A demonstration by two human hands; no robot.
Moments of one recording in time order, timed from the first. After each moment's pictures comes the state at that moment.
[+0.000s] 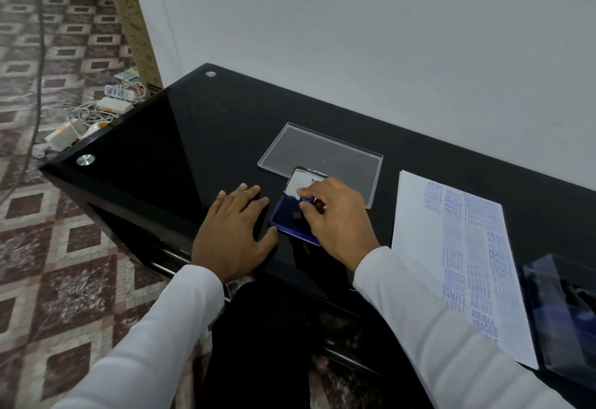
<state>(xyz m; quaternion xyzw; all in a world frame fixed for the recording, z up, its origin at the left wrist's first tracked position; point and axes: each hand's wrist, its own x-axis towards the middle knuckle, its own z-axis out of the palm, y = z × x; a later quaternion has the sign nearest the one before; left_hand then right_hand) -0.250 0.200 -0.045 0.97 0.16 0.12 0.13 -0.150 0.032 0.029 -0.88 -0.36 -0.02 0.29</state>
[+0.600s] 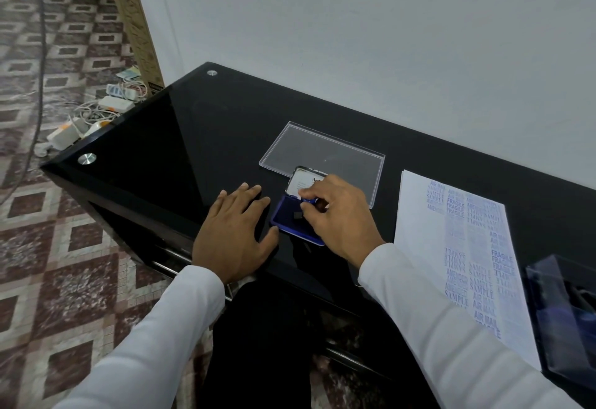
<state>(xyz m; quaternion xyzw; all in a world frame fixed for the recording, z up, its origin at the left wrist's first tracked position) -0.251 0.199 -0.046 0.97 0.16 0.12 0.11 -0.147 0.031 0.031 -0.87 -0.37 -0.01 0.32</state>
